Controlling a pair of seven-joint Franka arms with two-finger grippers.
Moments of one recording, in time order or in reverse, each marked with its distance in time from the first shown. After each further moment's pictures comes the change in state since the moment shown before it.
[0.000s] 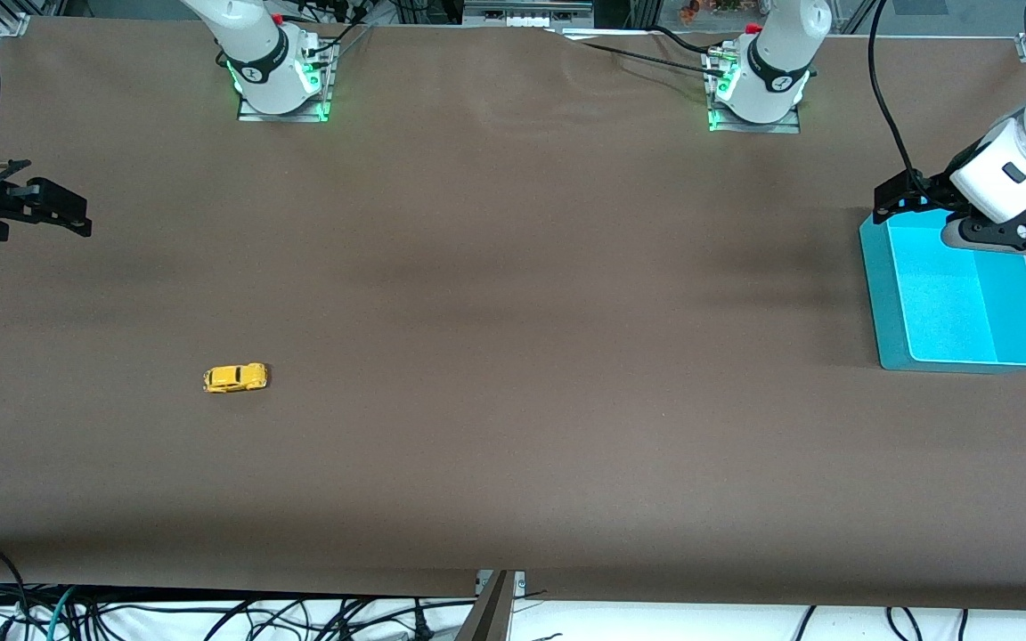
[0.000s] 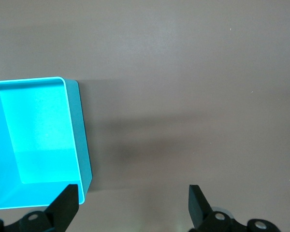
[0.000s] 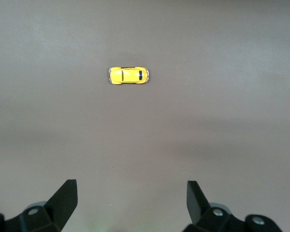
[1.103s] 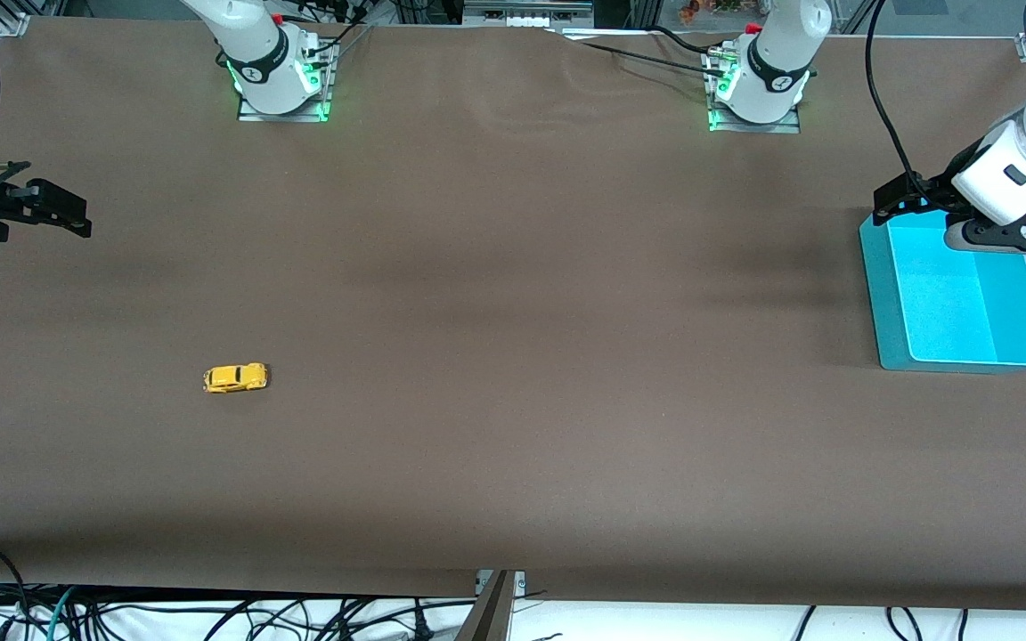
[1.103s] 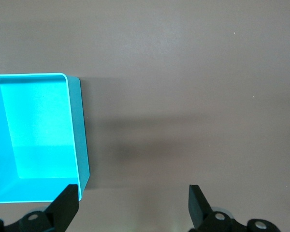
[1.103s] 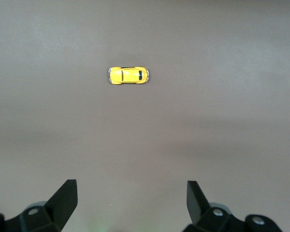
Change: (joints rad) left arm 0.000 0.001 0.000 0.000 0.000 0.000 -0.044; right arm -0.001 0.000 0.000 0.000 0.000 0.000 0.000
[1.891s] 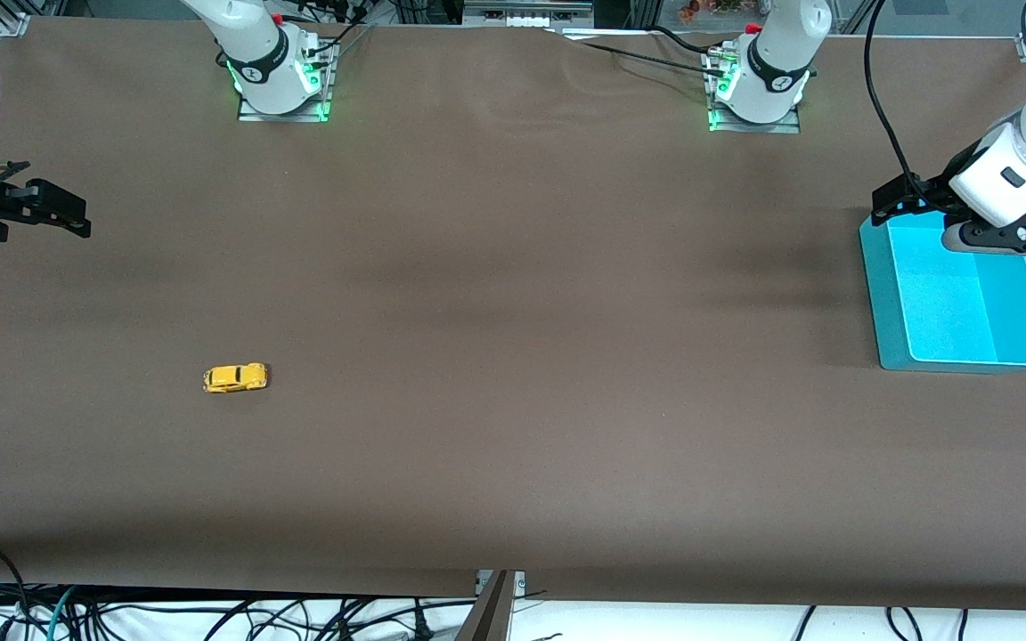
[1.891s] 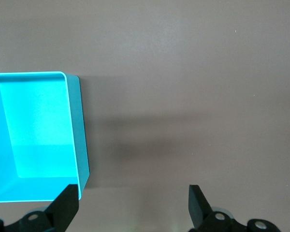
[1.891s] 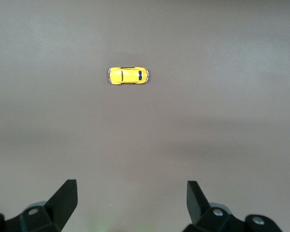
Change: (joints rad) left arm 0.000 0.002 0.000 -0.005 0.000 0.000 0.000; right arm -0.001 0.001 0.000 0.000 0.000 0.001 0.000
